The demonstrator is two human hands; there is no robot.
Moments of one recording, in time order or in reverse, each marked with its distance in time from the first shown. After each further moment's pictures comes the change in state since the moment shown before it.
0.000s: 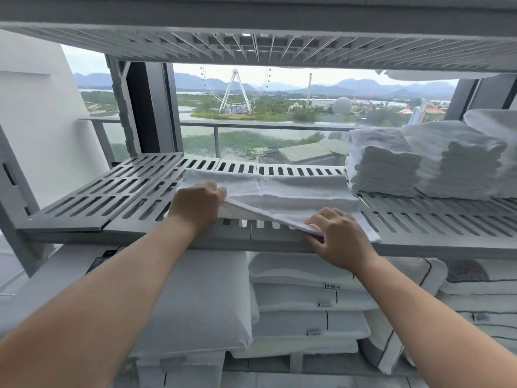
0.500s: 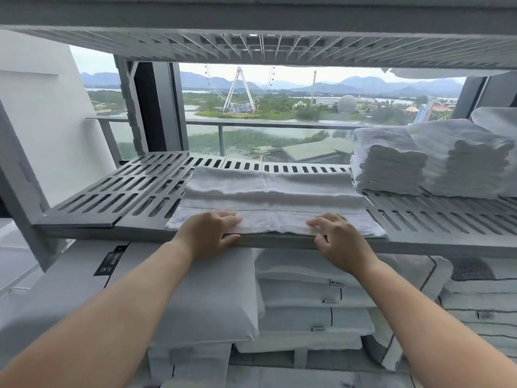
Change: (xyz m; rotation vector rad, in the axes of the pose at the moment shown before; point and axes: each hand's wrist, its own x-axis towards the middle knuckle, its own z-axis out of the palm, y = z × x) left_hand -0.044 0.009 0.028 -0.338 -0.157 0.092; right_hand -0.009 -0.013 0.004 0.230 -0.061 0.082
